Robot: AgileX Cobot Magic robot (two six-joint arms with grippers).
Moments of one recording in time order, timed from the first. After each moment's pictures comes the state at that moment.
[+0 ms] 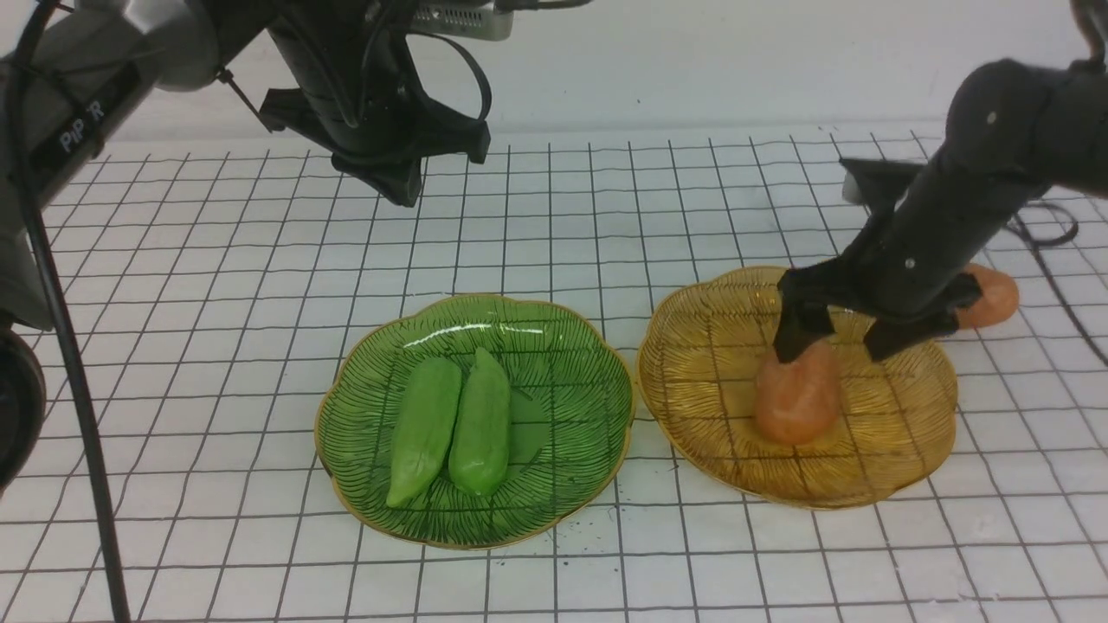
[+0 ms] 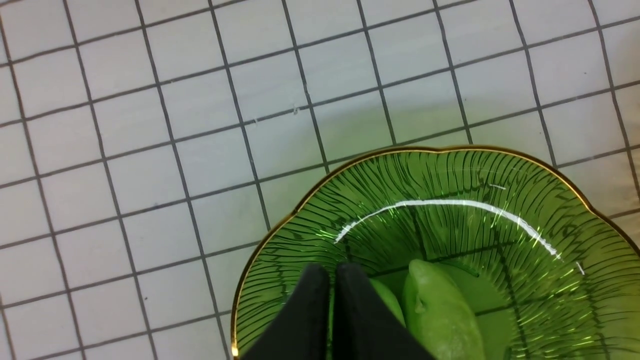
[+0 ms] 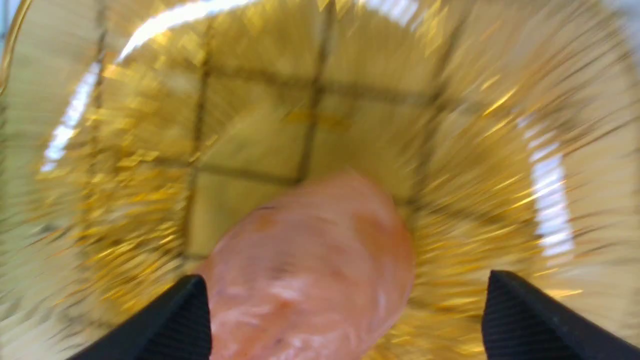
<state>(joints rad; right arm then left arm) 0.16 1.99 -1.60 0.15 1.07 -0.07 -0.32 2.04 -2.08 0.08 1.25 -0.10</state>
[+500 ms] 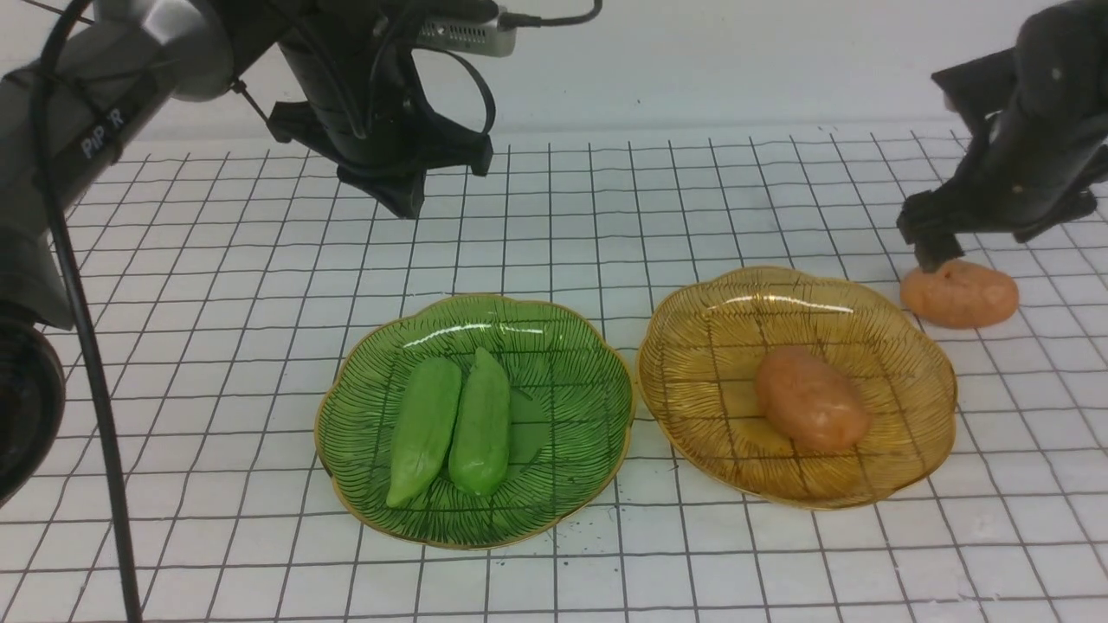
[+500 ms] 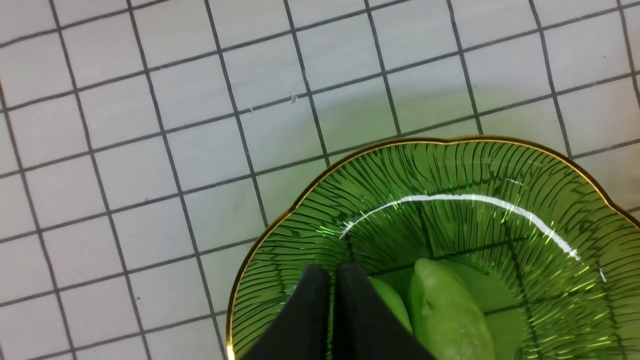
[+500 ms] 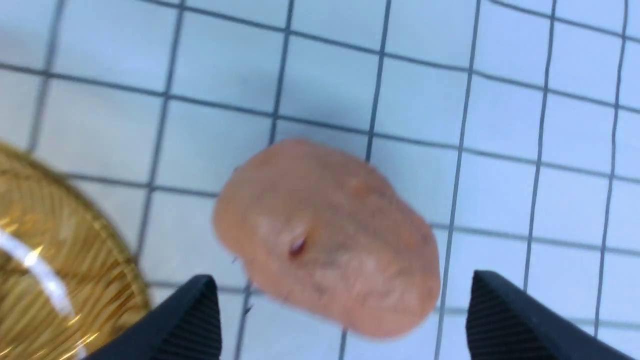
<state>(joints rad) 0.04 2.06 -1.68 -0.25 0.92 -0.05 -0.32 2.07 -2.08 0.08 1.25 -0.09</state>
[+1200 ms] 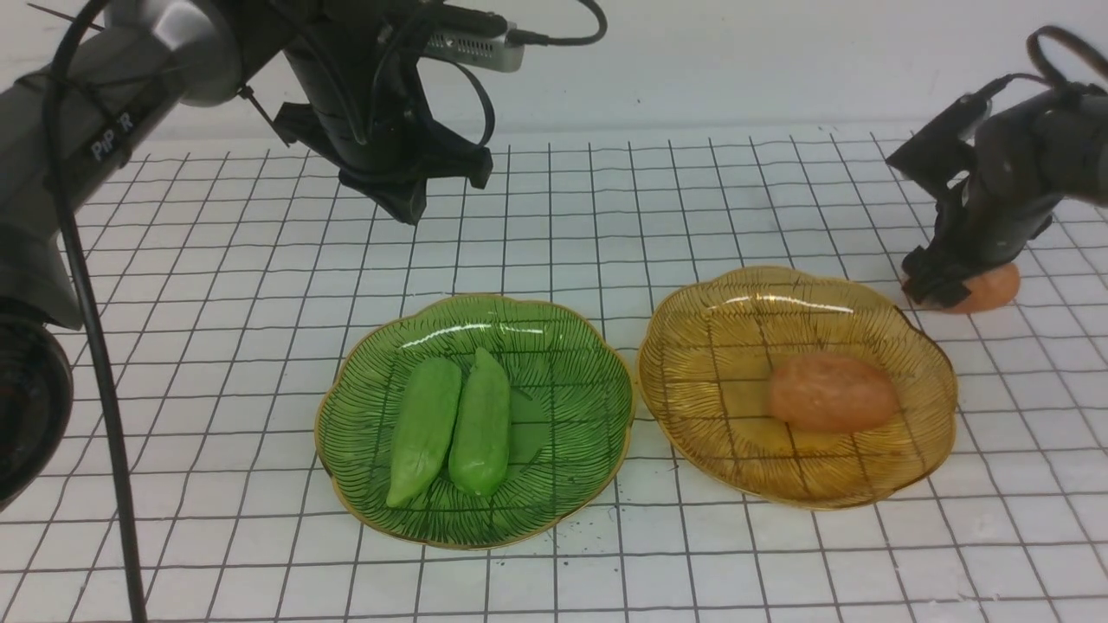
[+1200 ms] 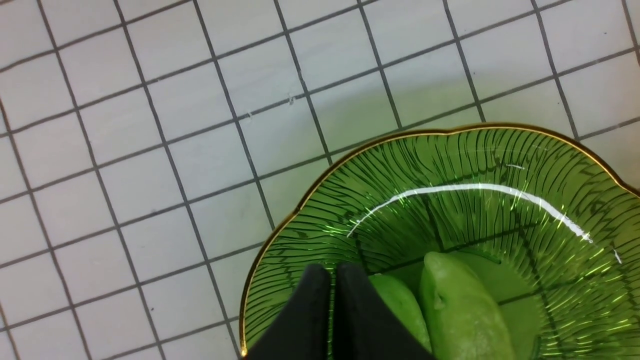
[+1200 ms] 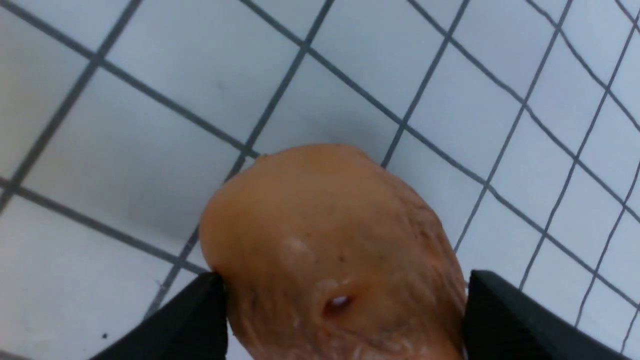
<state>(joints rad) 0.04 2.20 -1.69 -0.43 0.74 -0.32 -0.32 2.07 -2.08 0.08 1.25 -0.02</state>
